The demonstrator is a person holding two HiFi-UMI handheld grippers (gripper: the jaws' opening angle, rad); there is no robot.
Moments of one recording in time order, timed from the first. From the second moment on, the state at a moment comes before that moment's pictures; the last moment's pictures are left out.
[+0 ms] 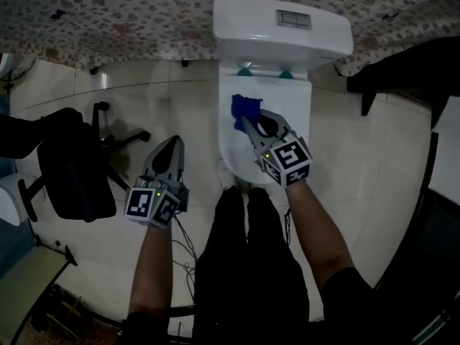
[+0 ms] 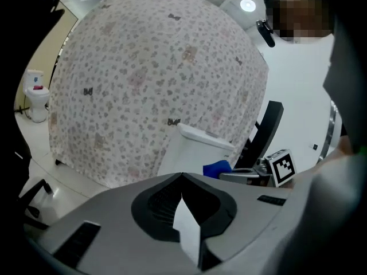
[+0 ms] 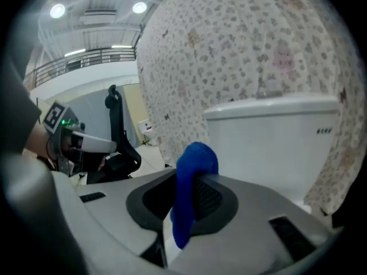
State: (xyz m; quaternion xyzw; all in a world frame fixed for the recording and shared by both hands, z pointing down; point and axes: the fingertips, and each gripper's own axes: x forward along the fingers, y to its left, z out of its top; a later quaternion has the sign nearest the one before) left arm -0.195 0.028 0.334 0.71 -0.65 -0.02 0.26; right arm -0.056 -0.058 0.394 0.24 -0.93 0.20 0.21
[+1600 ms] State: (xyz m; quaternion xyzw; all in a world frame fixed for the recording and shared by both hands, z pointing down) left arm -0.120 0.003 0.517 0.67 -0.66 0.01 0.34; right arm 0.169 -0.218 0.621 0.32 -0.81 0.13 0.46
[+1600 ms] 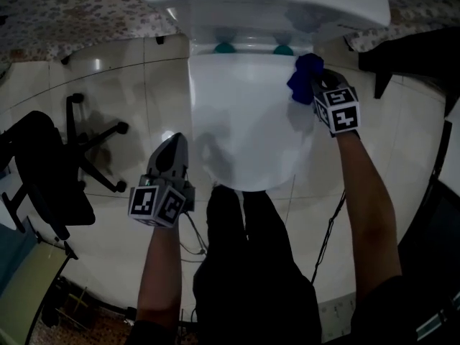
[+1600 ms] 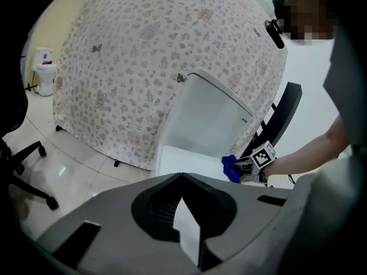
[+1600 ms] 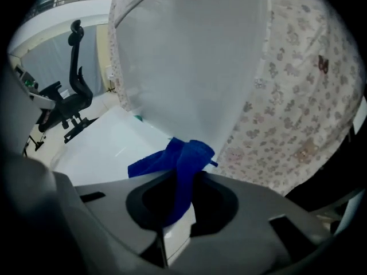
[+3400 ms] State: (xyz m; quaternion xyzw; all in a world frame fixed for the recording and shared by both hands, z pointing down) left arm -0.131 0.041 0.544 0.64 -0.68 0.01 0.37; right arm 0.013 -0.056 0.635 0.20 -0.85 0.23 0.42
